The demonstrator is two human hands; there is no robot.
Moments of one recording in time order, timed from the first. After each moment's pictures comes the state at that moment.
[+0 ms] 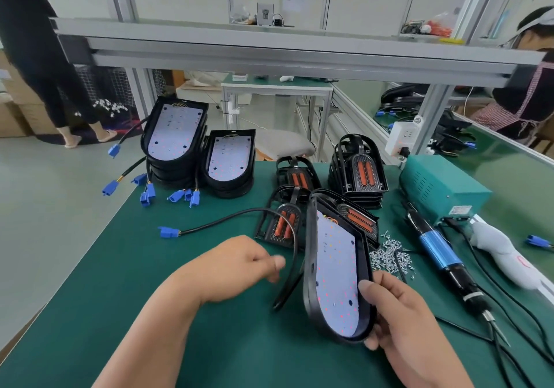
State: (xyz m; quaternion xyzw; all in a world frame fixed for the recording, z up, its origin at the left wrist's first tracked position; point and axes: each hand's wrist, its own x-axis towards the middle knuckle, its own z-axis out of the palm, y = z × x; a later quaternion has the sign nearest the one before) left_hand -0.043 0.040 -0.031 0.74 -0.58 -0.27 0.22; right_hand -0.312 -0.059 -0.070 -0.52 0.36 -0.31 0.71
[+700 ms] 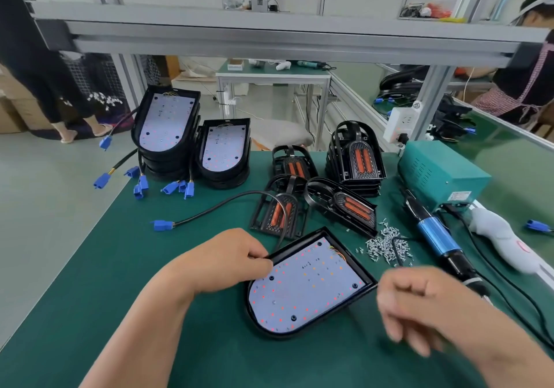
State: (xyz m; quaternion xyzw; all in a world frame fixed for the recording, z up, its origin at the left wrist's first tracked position) left_hand -0.041 0.036 -0.035 0.72 -0.59 -0.31 0.21; right_hand -0.361 -0.099 -0.030 -0.75 0.28 -0.04 0.60
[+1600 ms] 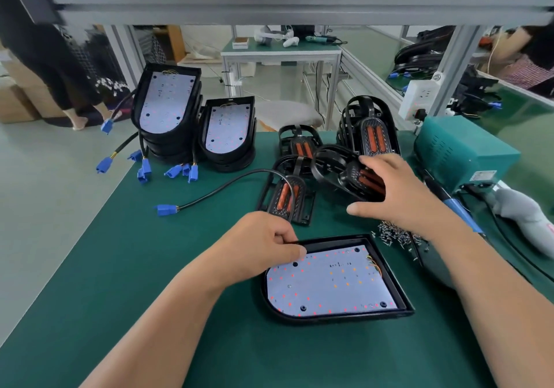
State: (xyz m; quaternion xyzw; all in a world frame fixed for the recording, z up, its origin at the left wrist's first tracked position) left_hand -0.056 0.012 -0.069 0.71 -0.55 -0.30 0.33; right_hand -0.272 -0.220 -0.051 -0.91 0.32 -0.15 0.22
